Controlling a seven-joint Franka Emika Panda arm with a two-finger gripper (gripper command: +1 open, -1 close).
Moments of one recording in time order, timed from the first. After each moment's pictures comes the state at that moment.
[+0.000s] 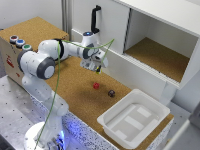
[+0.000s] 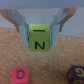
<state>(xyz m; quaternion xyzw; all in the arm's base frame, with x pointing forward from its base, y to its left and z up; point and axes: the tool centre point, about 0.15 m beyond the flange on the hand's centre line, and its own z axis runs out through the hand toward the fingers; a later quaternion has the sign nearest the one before) 0.435 -0.056 0.310 0.99 0.03 0.08 0.09</state>
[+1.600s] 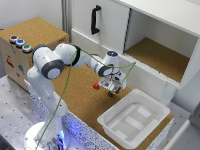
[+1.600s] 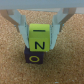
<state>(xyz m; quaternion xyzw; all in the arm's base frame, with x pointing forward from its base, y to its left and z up) 0.433 -0.160 0.244 1.00 0.04 0.05 0.04</state>
